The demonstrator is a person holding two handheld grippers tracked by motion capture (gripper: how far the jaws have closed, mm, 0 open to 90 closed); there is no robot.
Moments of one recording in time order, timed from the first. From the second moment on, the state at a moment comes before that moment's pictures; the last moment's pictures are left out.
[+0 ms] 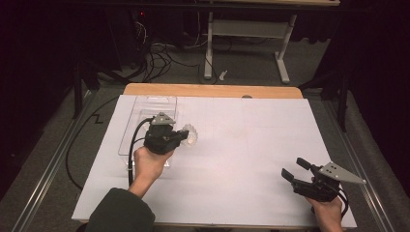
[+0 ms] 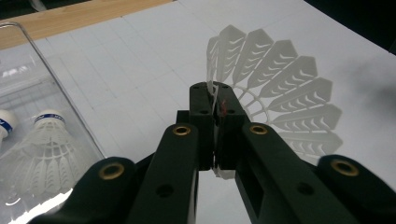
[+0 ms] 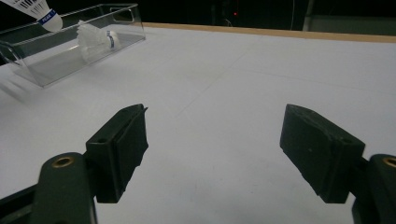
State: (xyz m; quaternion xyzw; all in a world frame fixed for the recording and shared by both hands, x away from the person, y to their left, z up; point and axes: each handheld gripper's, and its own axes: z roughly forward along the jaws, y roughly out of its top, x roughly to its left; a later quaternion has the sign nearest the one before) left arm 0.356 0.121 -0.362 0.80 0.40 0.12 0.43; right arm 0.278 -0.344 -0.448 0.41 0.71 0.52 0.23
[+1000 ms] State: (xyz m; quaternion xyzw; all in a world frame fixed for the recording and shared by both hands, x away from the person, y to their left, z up) left arm 0.357 0.150 -0.356 0.79 0.42 0.13 0.43; right arm 0.278 -0.343 -0.448 0.41 0.71 0.53 0.23
